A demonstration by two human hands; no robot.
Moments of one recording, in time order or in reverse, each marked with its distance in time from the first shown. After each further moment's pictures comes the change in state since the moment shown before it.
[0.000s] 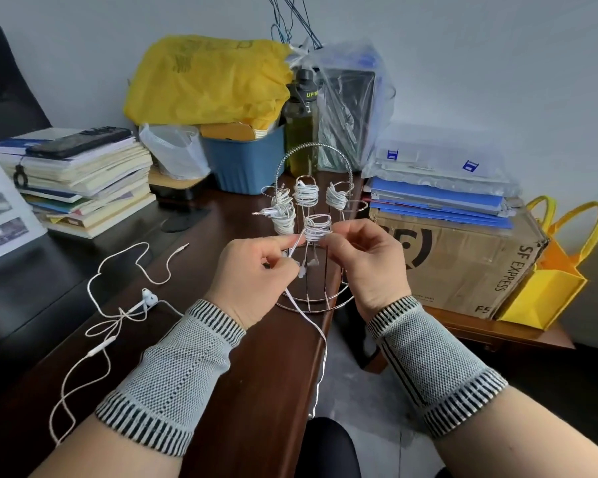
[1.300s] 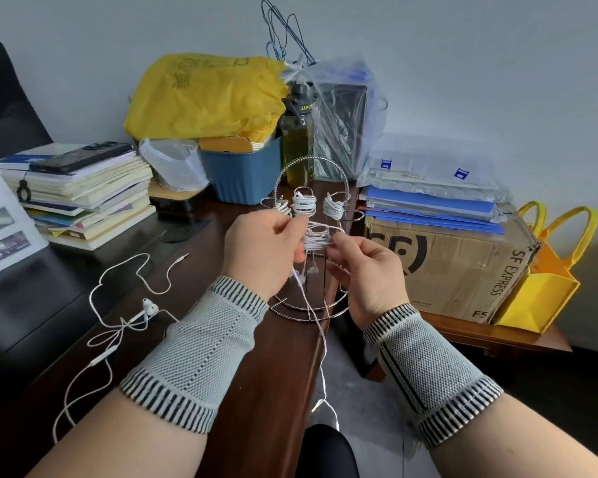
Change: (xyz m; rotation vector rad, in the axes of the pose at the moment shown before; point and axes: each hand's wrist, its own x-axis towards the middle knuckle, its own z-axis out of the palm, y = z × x) left_hand 0.026 0.031 0.007 0.059 0.154 -0.141; right_hand -0.008 -0.013 0.002 0.291 0.061 0.248
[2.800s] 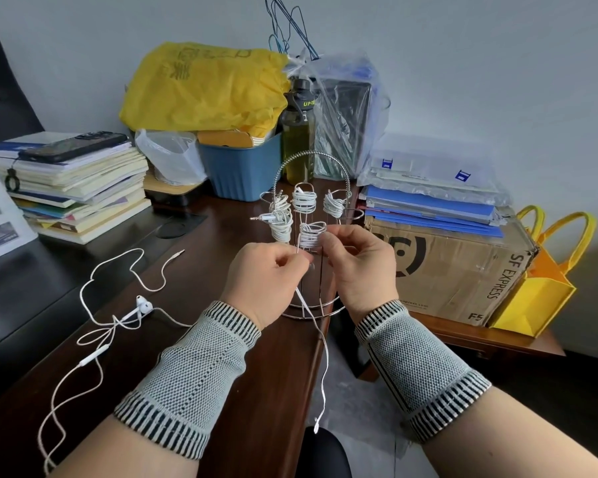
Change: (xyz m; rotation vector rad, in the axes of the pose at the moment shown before) left_hand -0.015 -0.030 0.005 -0.104 -0.164 0.067; right_hand 0.007 0.006 0.007 -0.490 0.010 -0.371
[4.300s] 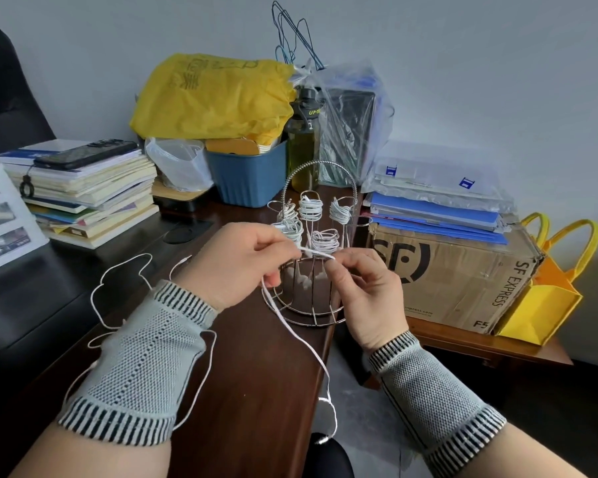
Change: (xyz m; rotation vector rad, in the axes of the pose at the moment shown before) left_hand 0.008 0.013 -0.053 0.021 -0.233 0.009; right_hand -0.022 0.015 -0.009 0.035 -0.062 -0.169
